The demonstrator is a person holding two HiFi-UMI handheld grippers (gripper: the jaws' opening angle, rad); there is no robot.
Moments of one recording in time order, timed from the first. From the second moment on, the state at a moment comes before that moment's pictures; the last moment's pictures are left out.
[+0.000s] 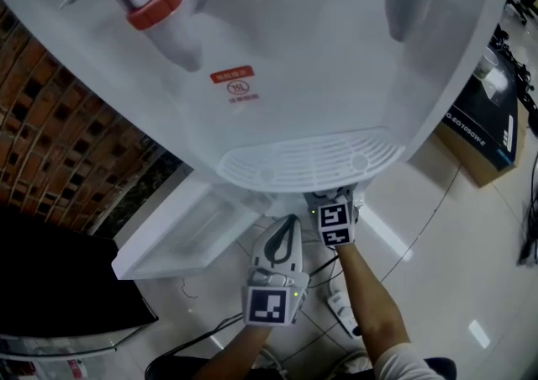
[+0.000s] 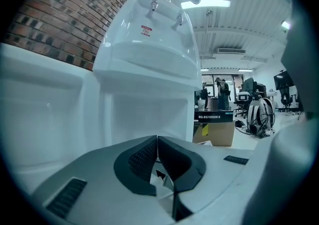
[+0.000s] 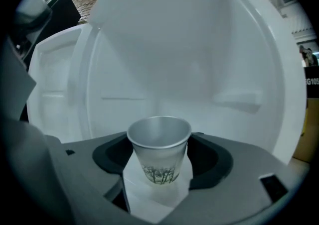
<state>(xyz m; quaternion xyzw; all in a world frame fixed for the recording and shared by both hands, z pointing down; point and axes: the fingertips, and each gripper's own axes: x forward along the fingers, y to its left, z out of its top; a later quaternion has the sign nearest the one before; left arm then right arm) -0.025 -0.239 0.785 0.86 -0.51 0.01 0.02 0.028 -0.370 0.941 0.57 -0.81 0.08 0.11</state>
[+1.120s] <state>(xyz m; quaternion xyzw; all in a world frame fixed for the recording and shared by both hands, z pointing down) -0.042 -0.198 0.641 0.86 -0.51 -0.06 -0.03 0.014 -0.203 0.668 0.58 -0.81 0.04 0.08</state>
